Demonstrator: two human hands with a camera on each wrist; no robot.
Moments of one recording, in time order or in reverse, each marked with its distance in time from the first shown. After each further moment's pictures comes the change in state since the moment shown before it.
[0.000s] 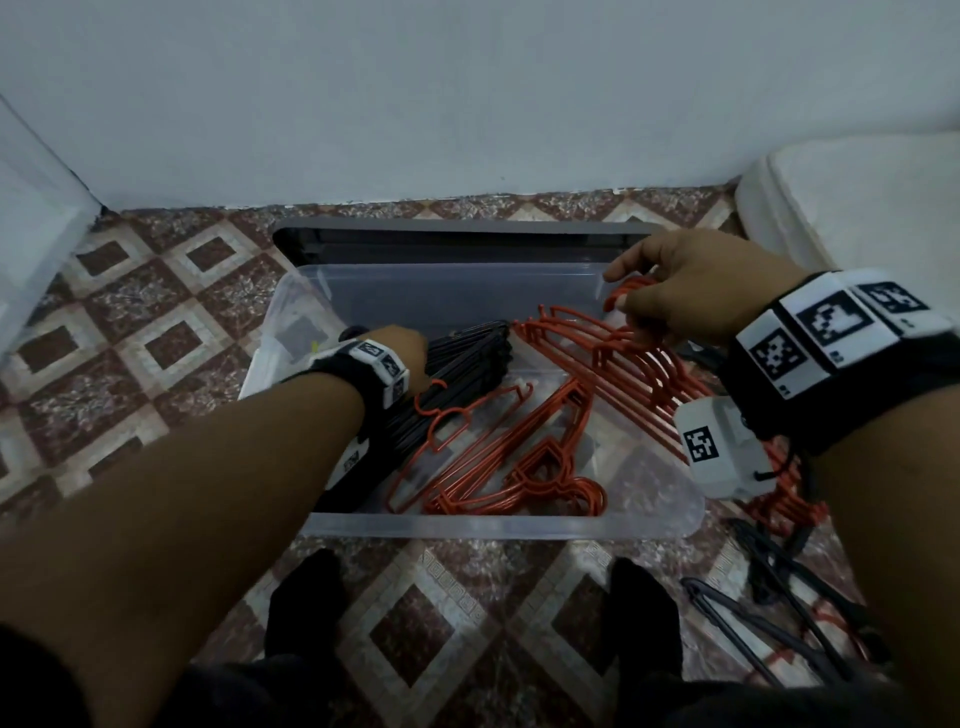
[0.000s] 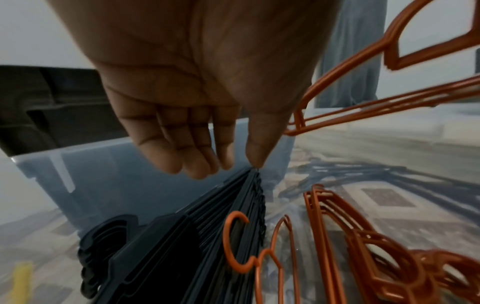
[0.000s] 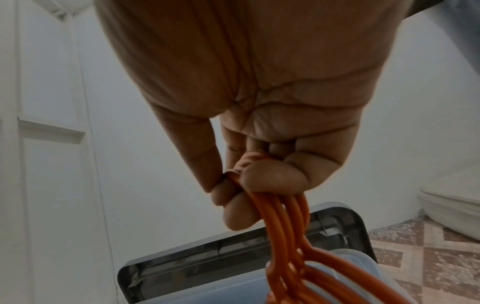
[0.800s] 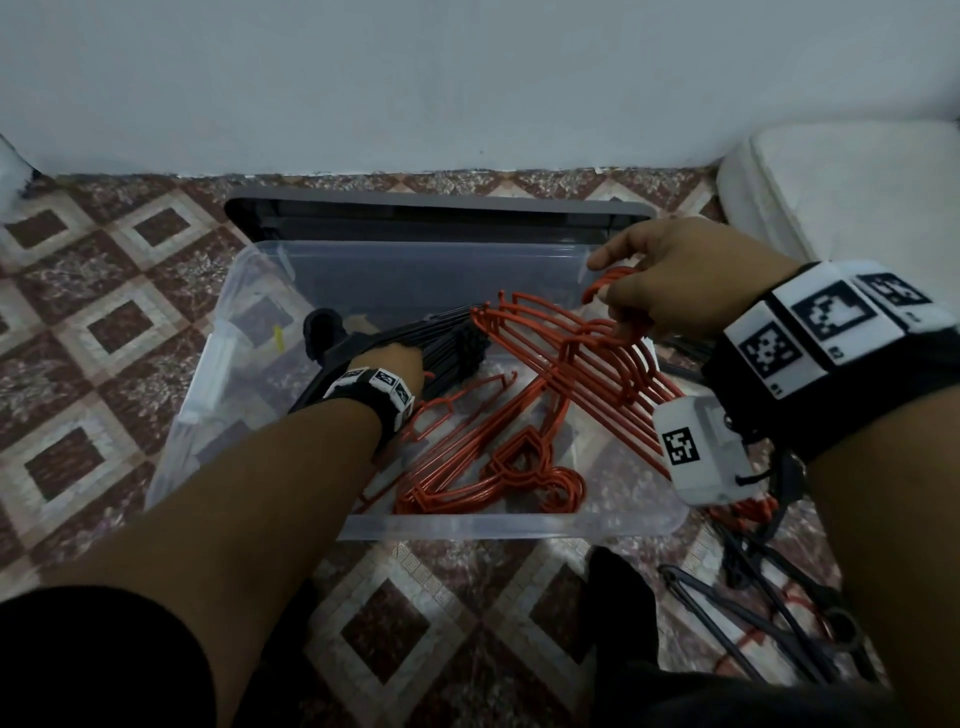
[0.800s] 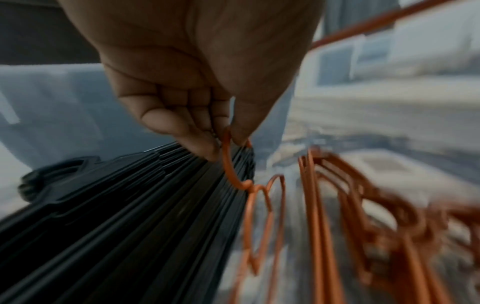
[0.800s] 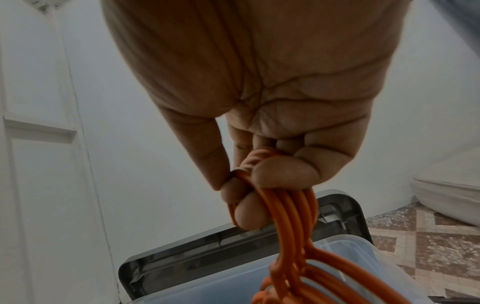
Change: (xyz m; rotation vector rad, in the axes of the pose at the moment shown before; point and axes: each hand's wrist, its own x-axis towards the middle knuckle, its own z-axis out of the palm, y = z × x) left_hand 0.042 0.023 0.070 -0.038 0.113 -0.003; right_hand 0.006 -0.003 0.008 0.006 -0.018 0.090
